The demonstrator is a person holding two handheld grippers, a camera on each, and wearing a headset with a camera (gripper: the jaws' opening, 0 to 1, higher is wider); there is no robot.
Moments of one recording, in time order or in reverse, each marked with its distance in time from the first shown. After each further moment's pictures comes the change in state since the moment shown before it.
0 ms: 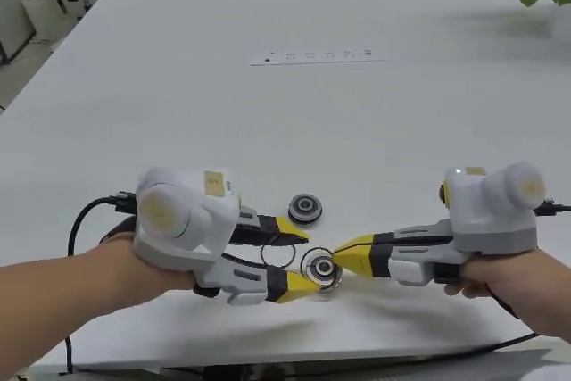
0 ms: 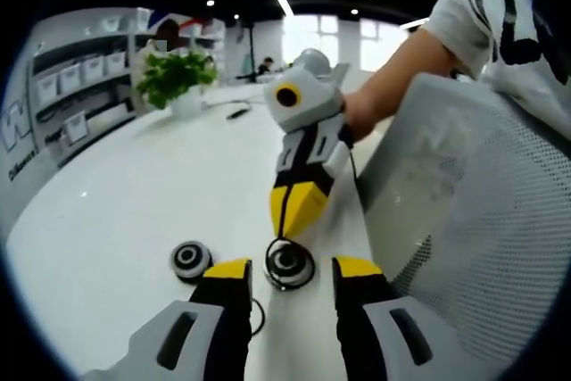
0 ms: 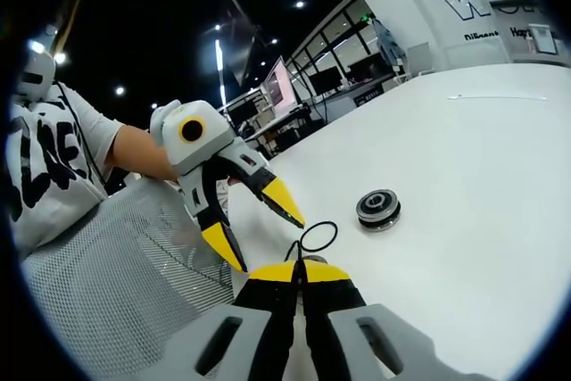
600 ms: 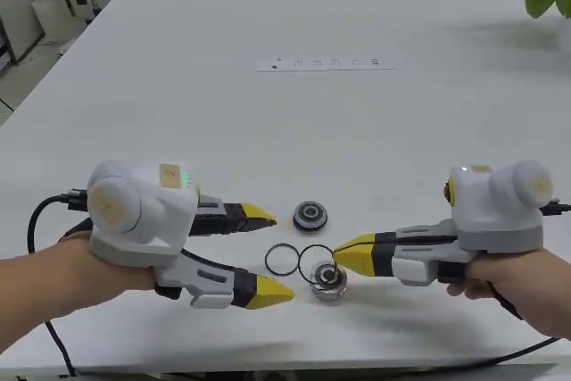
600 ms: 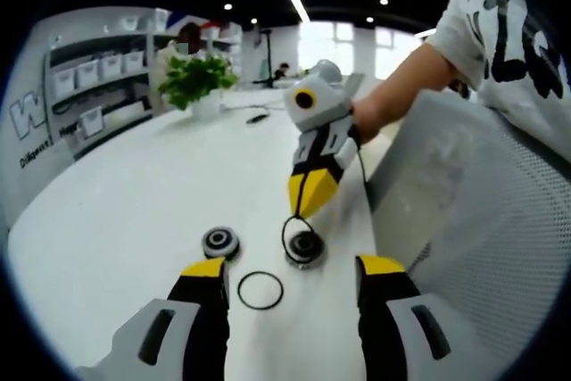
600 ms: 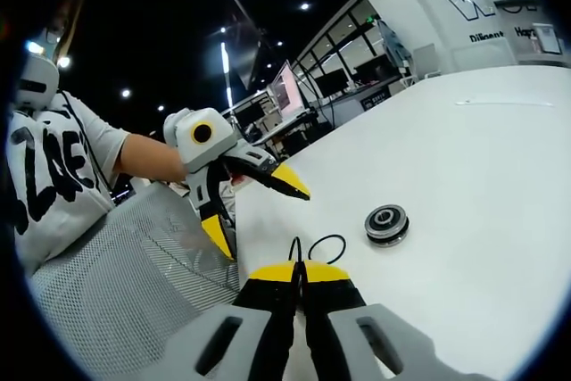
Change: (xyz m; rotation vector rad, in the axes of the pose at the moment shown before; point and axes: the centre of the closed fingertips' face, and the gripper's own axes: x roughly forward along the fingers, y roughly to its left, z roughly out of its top) left arm -0.036 0.014 -0.004 -0.044 -0.030 0.064; right arm 0.002 0.001 0.014 -0.003 -0.008 0.037
